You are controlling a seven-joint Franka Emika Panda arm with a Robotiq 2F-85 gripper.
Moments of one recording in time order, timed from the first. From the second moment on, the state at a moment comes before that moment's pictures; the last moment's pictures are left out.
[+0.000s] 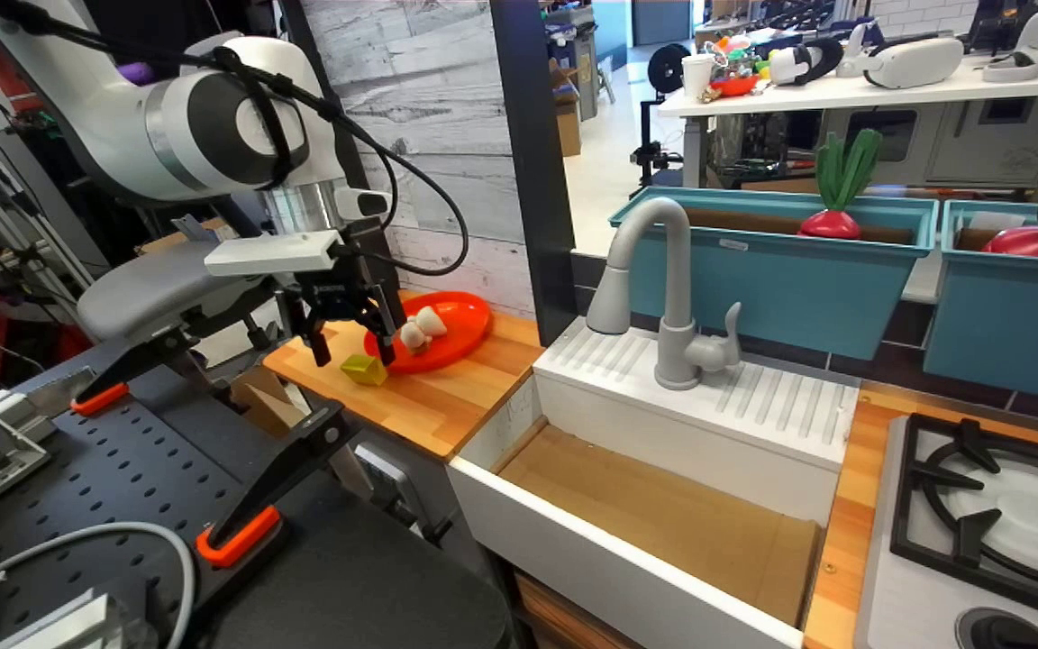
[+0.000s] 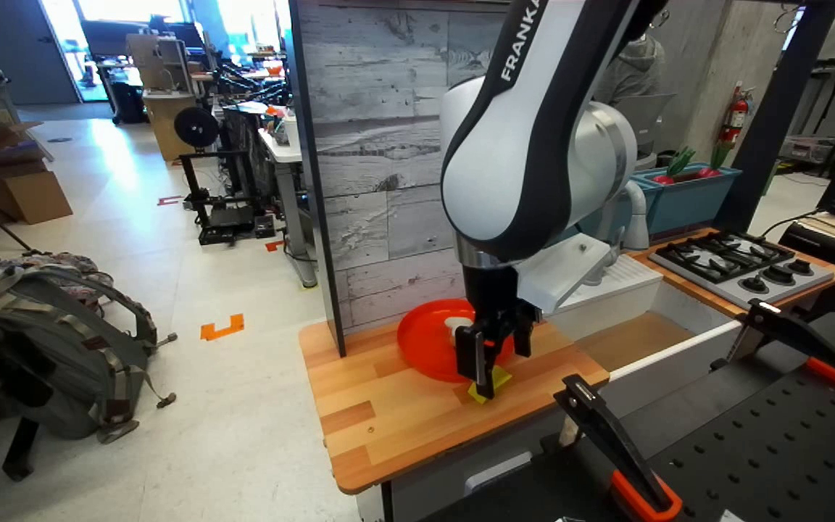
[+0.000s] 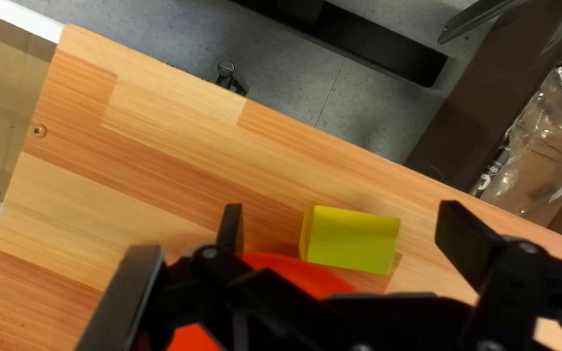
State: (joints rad) arm 0.20 0.81 0.02 -2.06 -0.19 2.69 -0.07
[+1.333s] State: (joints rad) arm 0.19 0.84 0.03 -2.06 -0.19 2.73 -0.08
